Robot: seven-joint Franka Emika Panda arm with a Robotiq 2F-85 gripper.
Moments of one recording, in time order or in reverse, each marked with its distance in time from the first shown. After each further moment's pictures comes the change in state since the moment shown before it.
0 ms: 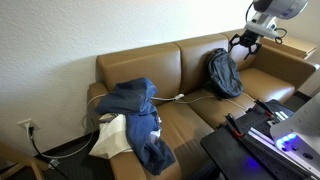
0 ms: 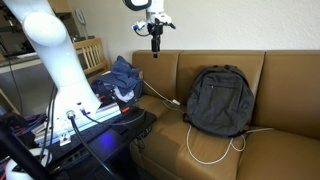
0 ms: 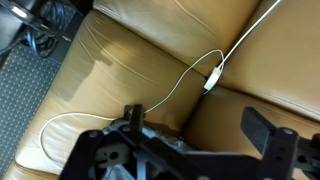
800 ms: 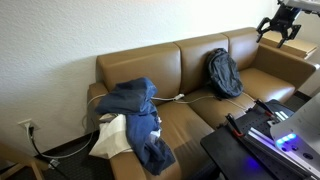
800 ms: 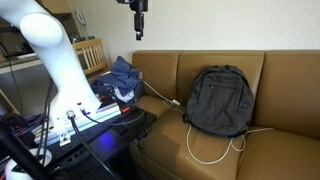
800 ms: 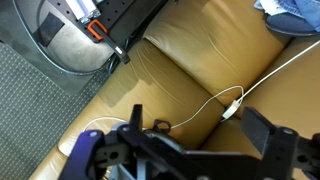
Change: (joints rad) arm -0.100 -0.401 -0.028 -0.031 -0.242 -0.497 -0.046
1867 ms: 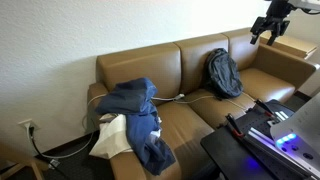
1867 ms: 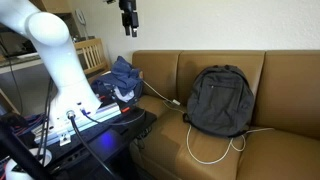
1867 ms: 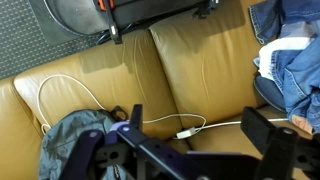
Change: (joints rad) arm 0.177 -0.125 0.056 -0.060 -0.056 -0.011 -0.286
